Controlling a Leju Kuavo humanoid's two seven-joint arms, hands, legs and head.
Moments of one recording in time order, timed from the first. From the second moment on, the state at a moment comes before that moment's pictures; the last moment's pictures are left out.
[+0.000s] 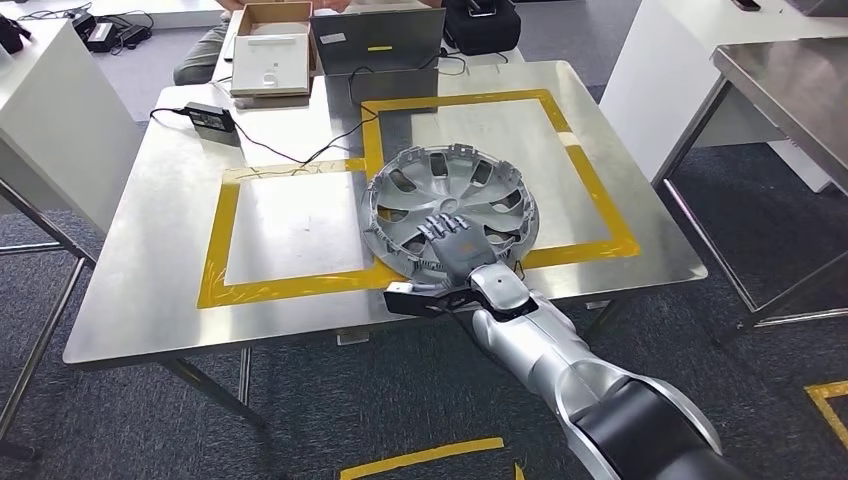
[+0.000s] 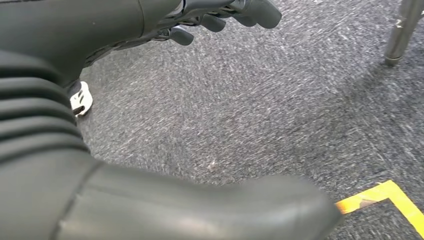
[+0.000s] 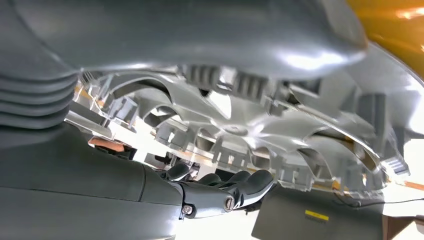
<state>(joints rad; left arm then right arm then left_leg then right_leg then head) -0.13 -0.24 0.76 -0.20 -1.38 0.56 -0.11 -0.78 0.18 0.53 -0.28 1.26 -0.21 -0.09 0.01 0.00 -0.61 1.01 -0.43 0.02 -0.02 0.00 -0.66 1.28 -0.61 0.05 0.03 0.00</state>
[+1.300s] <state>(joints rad) -0.13 -0.23 0.77 -0.20 -1.40 0.55 -0.10 -0.78 0.17 0.47 -0.30 1.25 -0.31 -0.15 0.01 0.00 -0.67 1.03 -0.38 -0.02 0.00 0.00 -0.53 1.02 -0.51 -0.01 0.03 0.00</state>
